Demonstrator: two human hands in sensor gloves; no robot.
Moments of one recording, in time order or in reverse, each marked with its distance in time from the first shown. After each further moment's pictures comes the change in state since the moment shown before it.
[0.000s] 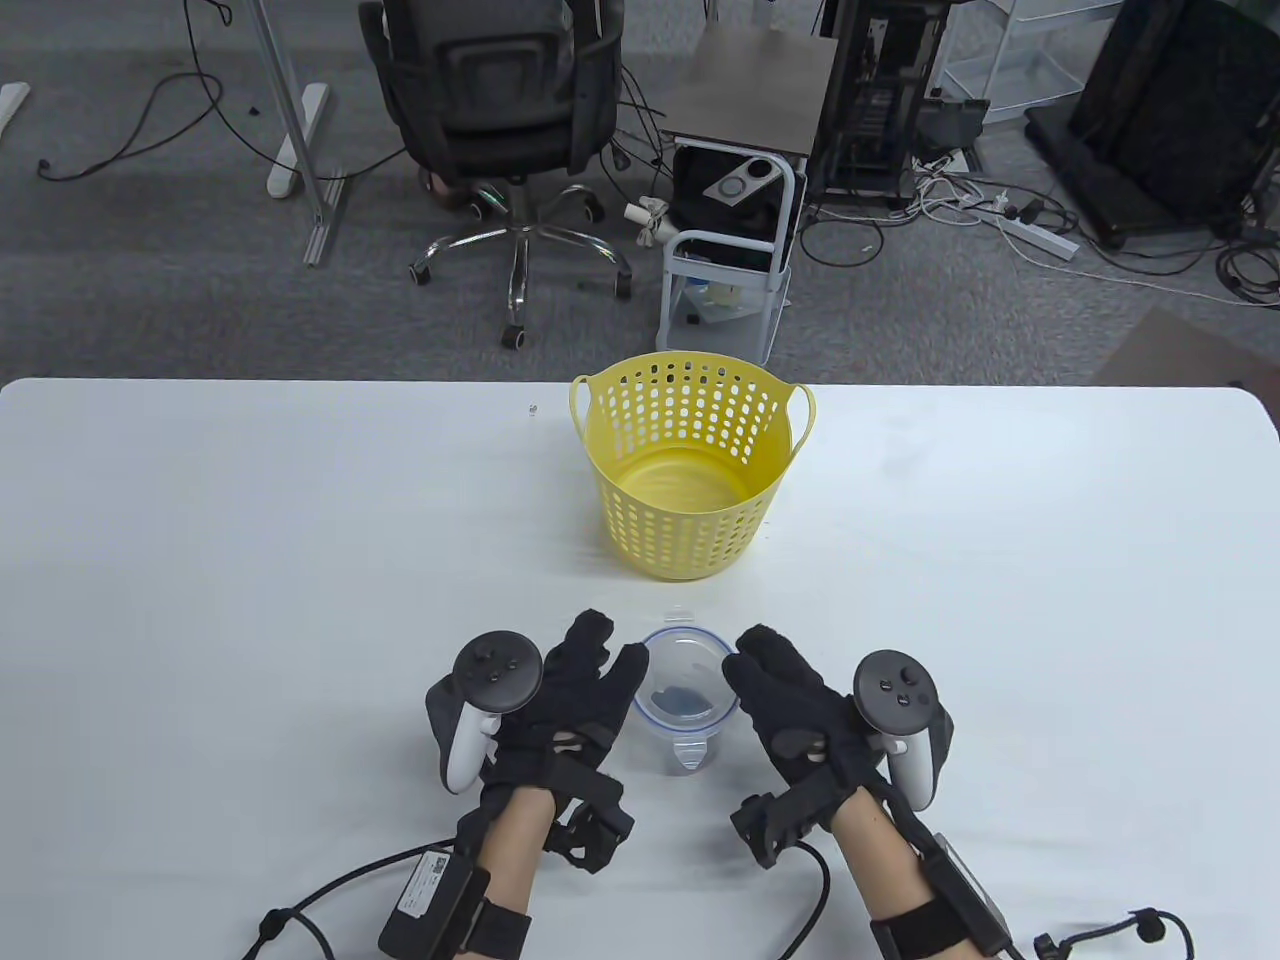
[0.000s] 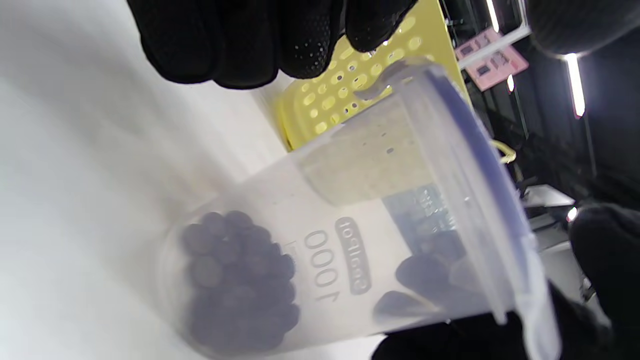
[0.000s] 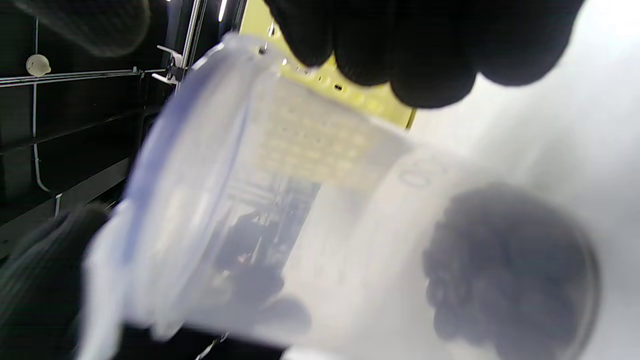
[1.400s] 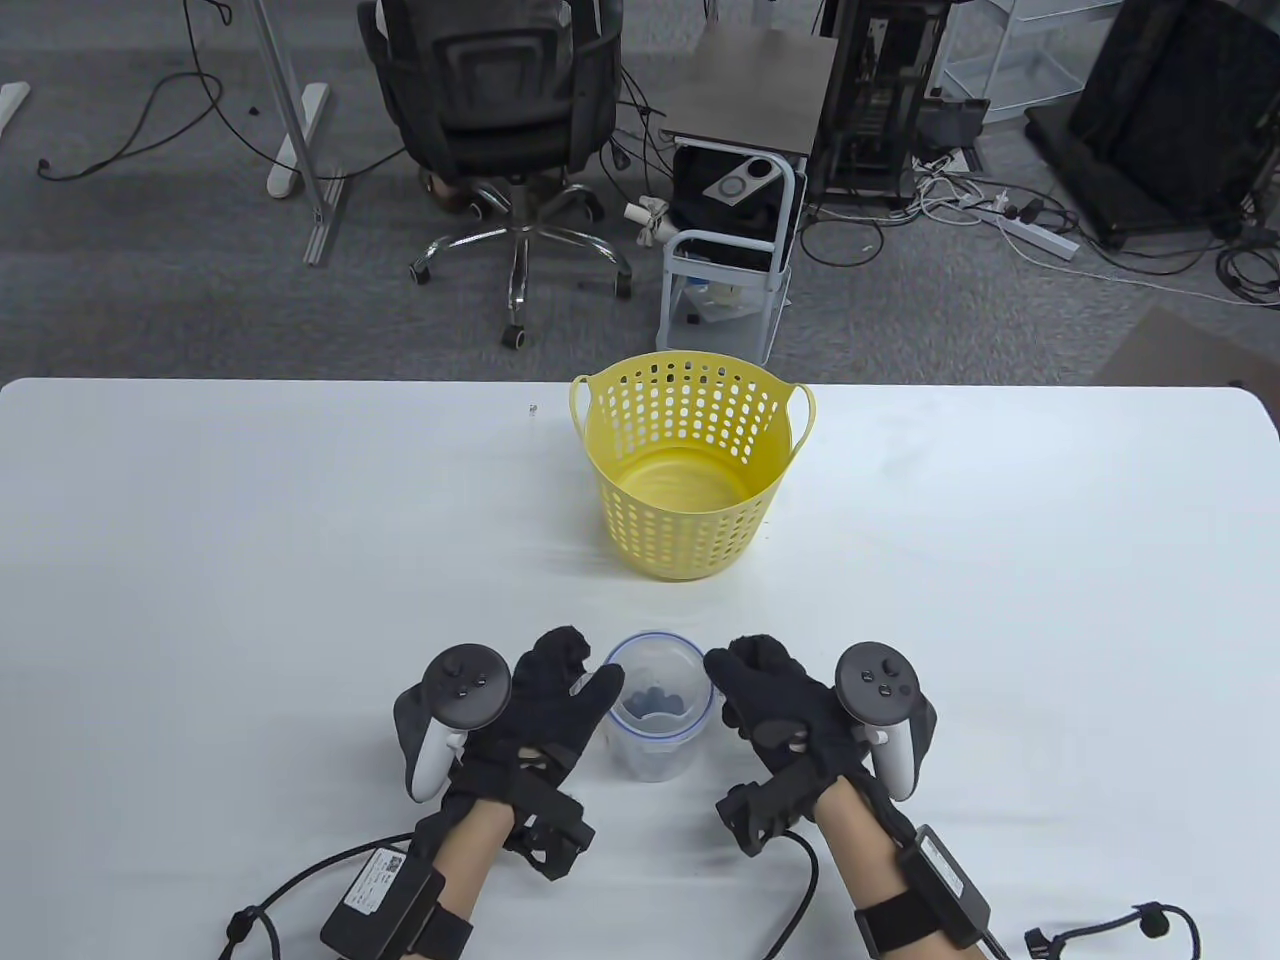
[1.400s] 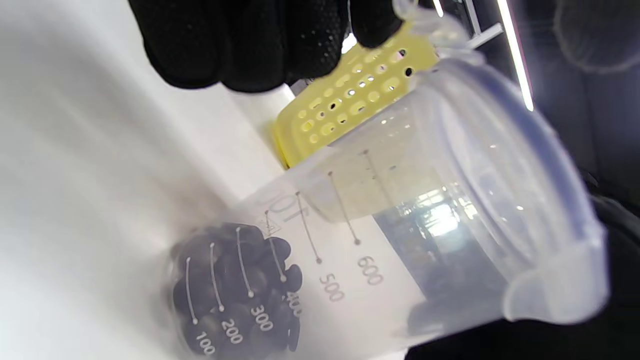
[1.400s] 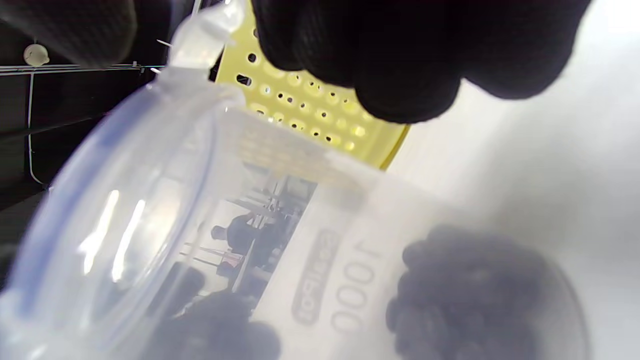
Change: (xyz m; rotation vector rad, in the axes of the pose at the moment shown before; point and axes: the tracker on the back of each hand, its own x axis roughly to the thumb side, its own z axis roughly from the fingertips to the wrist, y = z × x) left_hand -0.021 0.014 0.005 0.043 -0.139 -0.041; right_hand 0.005 0.014 -0.009 -0.007 -0.022 0.037
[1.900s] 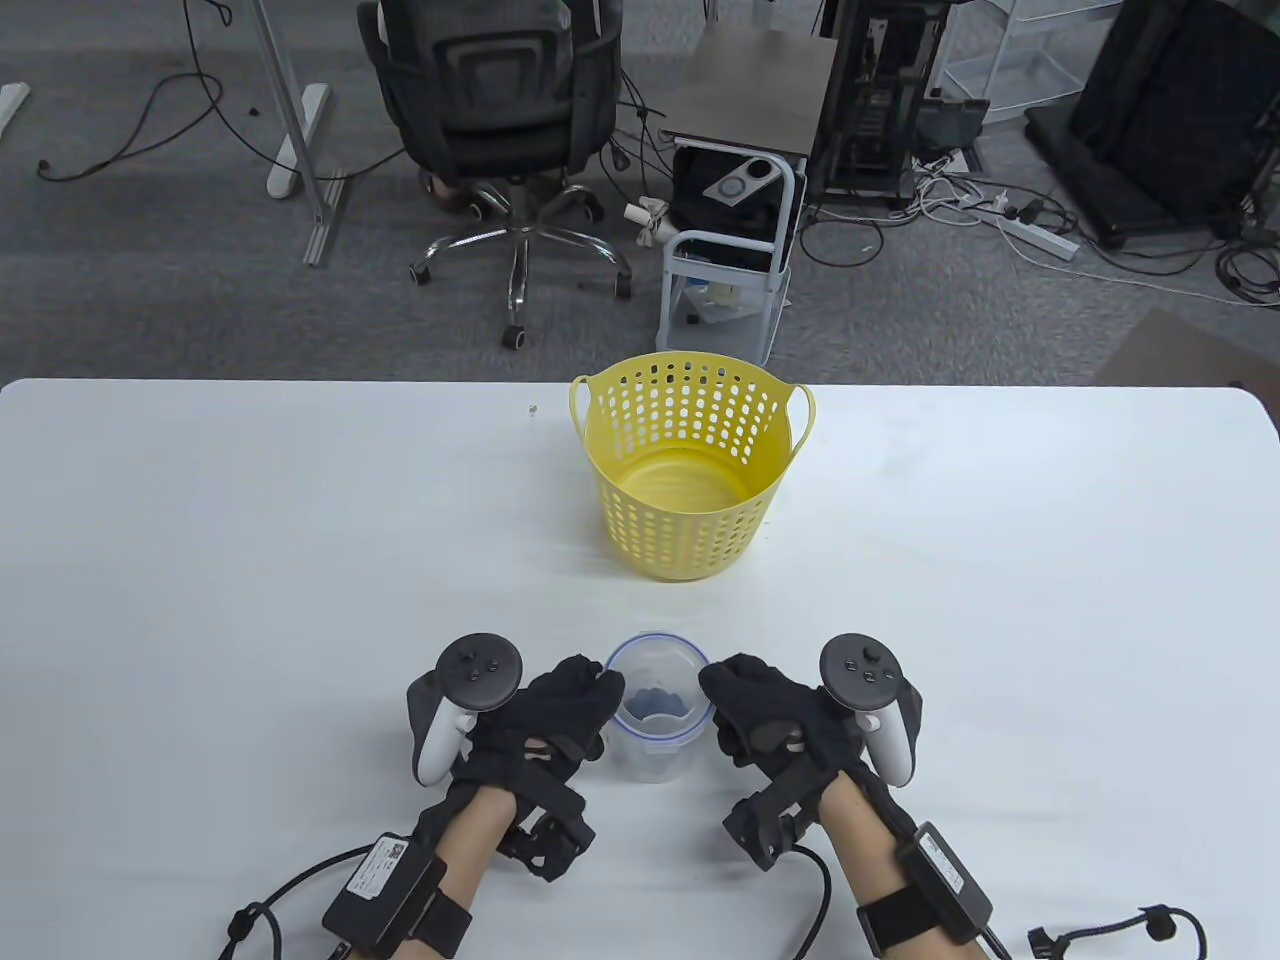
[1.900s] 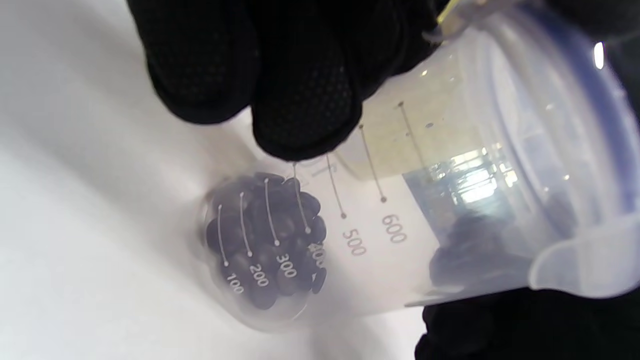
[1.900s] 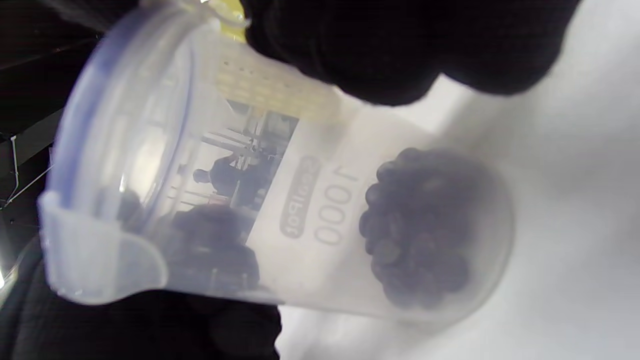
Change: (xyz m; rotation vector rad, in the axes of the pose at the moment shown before) left_hand -0.012 -0.007 -0.014 -0.119 0.130 0.058; right_hand -0.010 0.014 -0.002 0.228 0.103 -0.027
